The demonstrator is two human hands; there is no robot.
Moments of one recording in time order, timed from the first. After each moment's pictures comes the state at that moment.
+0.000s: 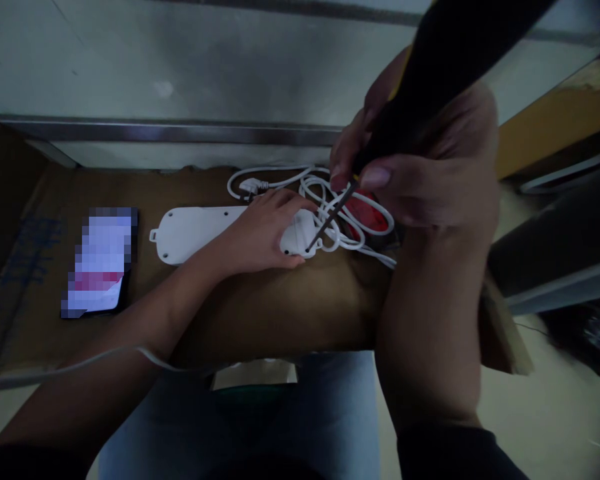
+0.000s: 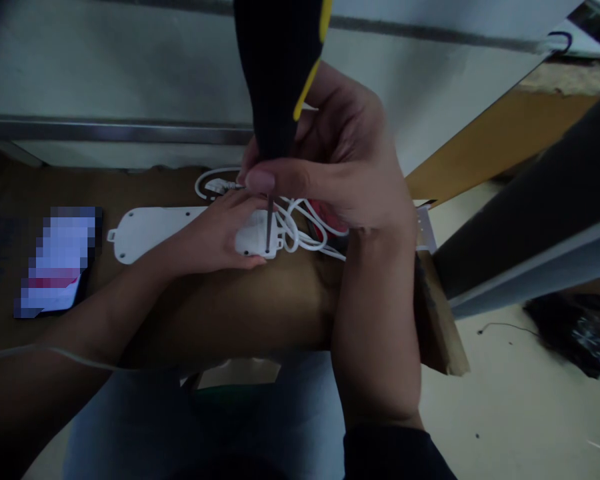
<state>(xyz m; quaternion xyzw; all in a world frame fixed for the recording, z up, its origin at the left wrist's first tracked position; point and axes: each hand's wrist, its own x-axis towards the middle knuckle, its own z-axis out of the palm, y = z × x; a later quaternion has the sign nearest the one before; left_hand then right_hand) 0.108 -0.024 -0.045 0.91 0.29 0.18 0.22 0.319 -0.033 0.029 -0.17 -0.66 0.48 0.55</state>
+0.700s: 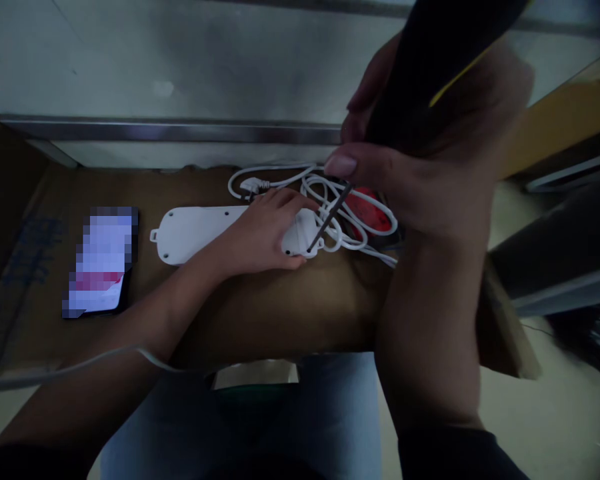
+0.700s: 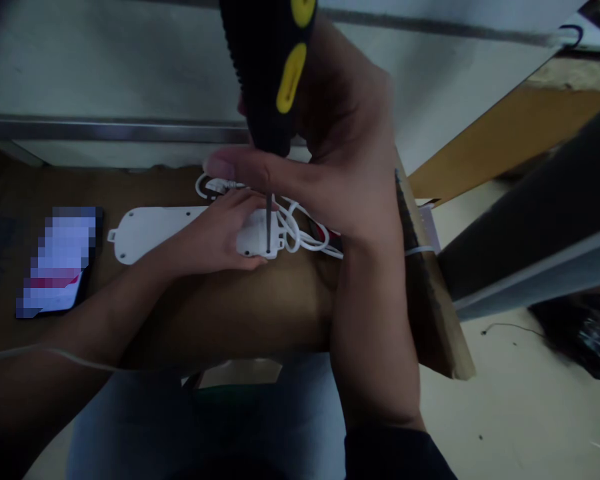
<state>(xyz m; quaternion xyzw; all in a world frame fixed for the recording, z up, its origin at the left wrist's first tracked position) 0.110 -0.026 -0.040 0.92 0.30 0.17 0.20 0.306 -0.049 0.040 -0.32 -0.73 0.22 0.56</state>
